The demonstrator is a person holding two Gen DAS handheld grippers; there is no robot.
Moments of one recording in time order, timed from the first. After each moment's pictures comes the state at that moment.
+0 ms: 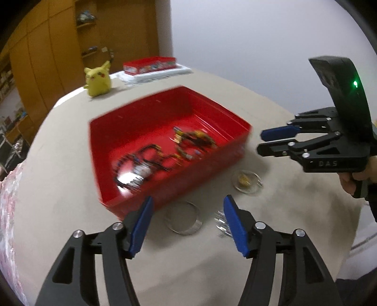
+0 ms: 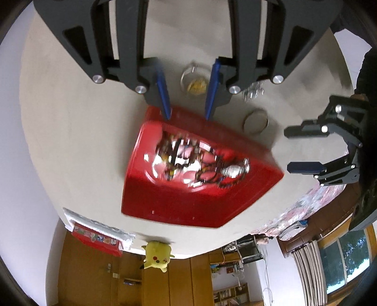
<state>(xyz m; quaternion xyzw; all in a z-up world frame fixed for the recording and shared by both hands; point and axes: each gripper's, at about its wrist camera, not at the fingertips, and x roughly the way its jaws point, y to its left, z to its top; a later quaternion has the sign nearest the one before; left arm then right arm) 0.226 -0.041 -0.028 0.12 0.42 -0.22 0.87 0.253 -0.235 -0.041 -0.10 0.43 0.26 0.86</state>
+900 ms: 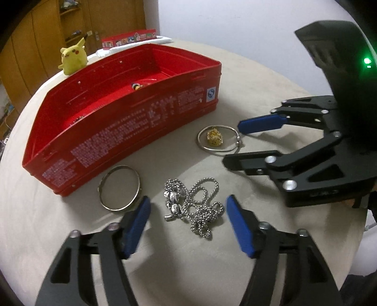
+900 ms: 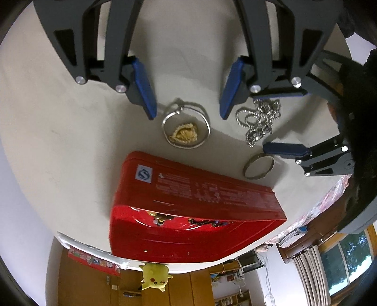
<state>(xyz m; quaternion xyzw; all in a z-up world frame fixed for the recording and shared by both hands) 0.216 -0.089 -0.098 0.13 0.47 -0.23 0.84 0.237 -0.227 -0.104 -0.09 0.45 0.26 0.85</state>
